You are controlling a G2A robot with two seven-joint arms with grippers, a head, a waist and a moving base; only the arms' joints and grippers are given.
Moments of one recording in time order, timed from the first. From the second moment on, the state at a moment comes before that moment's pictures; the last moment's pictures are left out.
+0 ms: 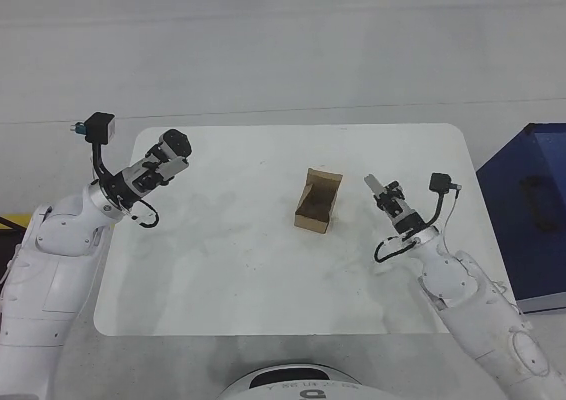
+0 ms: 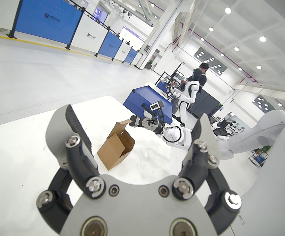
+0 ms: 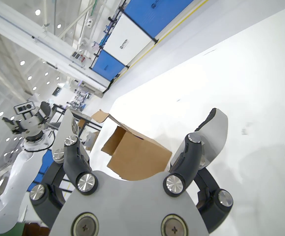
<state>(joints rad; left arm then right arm) 1.28 -0.97 -1.44 -1.54 -0.11 -0.81 -0.63 -1.55 -0.99 1.22 -1.62 -0.20 -0.27 -0.07</state>
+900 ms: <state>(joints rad) 1.28 -0.97 -1.44 -1.54 -0.11 -0.81 -0.63 -1.53 -1.08 0.97 -1.72 -0.44 0.27 -0.18</state>
